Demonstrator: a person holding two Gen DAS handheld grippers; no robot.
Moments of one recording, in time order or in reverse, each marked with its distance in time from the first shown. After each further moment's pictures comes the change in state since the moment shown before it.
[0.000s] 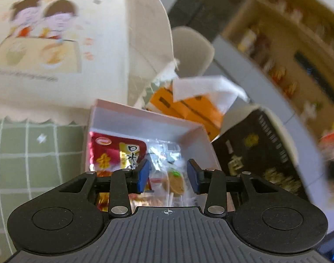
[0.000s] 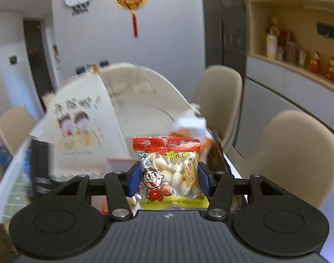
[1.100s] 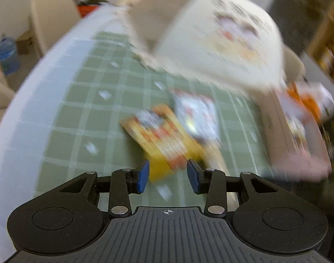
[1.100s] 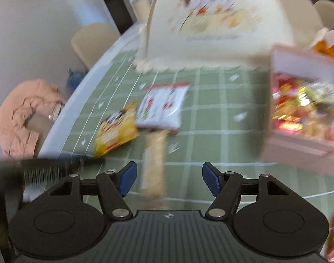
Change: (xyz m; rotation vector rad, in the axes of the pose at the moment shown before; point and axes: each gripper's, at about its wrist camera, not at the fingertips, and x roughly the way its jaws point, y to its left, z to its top) left arm -0.204 0.164 -0.071 -0.139 -0.059 0.487; right arm 0.087 0.239 -0.132 -0.176 0.427 0.449
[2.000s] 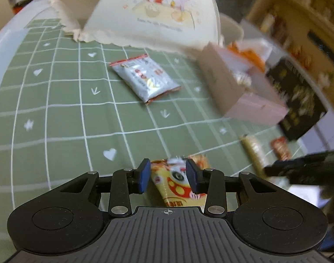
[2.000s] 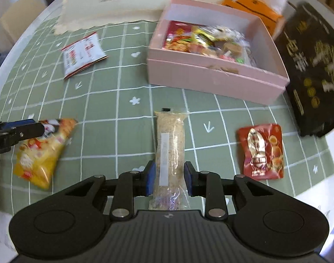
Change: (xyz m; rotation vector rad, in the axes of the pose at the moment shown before) left arm 0.002 -0.014 -0.058 0.191 0.102 -0.321; right arm -0.071 -0.051 -0.069 0.057 0.132 -0.412
